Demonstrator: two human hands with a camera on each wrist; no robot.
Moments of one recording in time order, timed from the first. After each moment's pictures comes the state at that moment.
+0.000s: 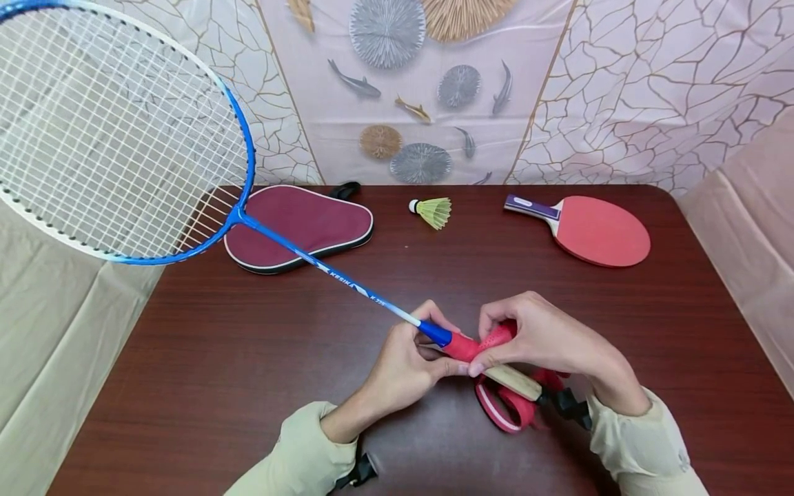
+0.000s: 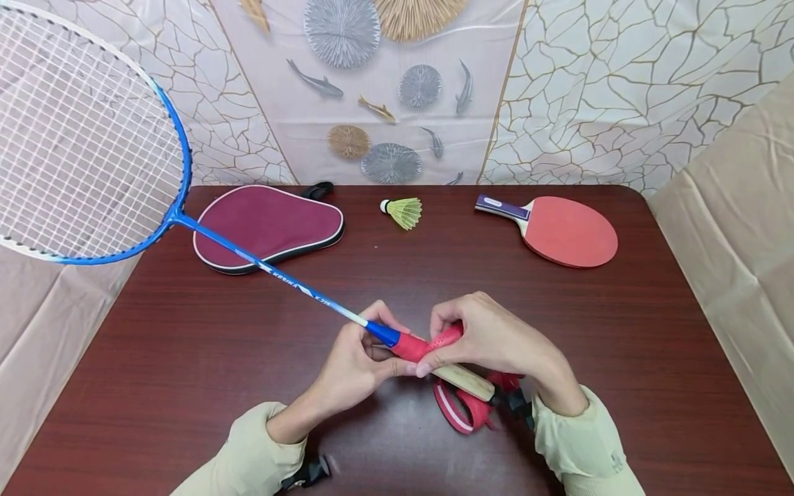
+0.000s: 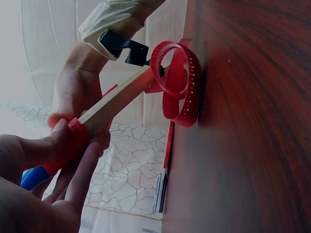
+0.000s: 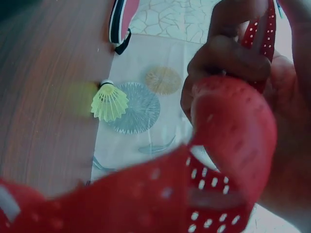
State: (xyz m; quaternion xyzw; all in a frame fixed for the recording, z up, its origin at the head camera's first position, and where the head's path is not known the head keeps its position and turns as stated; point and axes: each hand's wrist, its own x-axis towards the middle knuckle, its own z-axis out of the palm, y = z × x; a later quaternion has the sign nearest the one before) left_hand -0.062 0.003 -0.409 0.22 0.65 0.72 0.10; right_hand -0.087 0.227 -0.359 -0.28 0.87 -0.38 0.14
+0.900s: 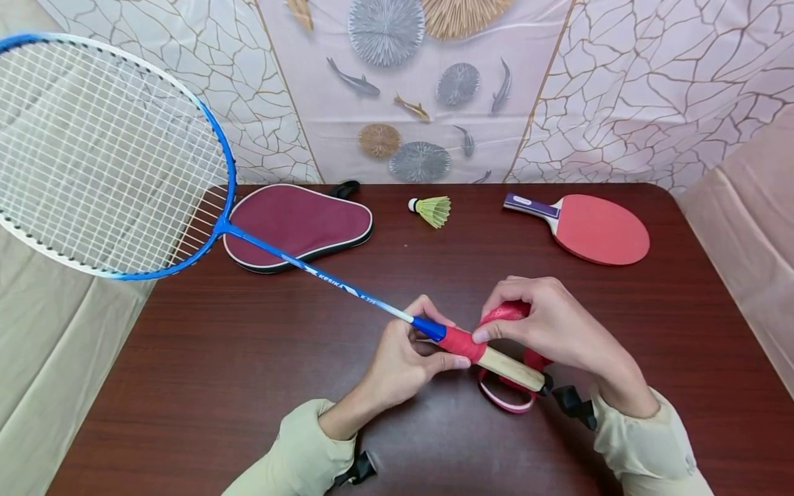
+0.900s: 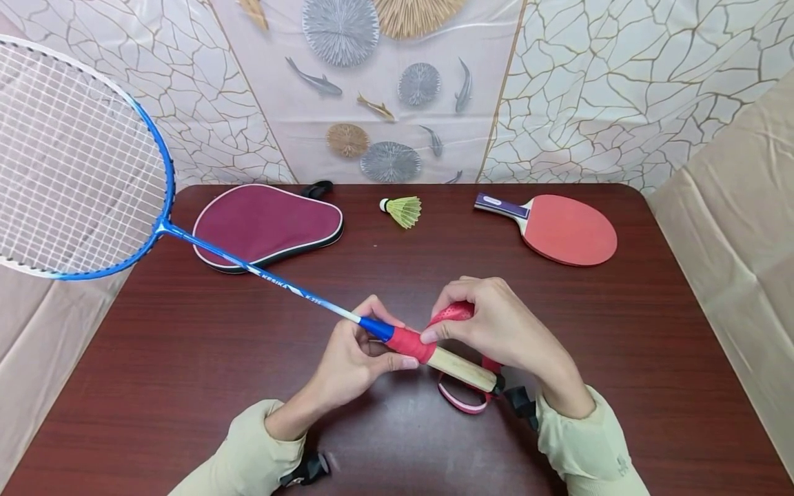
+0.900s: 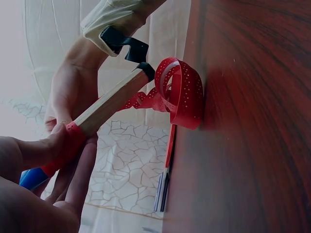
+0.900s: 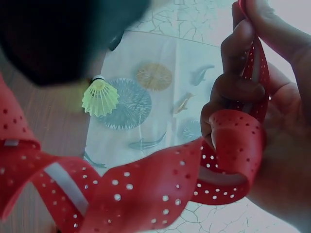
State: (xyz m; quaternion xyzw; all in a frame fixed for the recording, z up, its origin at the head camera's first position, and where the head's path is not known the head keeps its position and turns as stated) left_hand -0.064 -0.001 -0.410 0.22 0.65 0.72 0.09; right_hand -0.085 0.228 -0.349 -0.23 0.89 -0.39 0.03
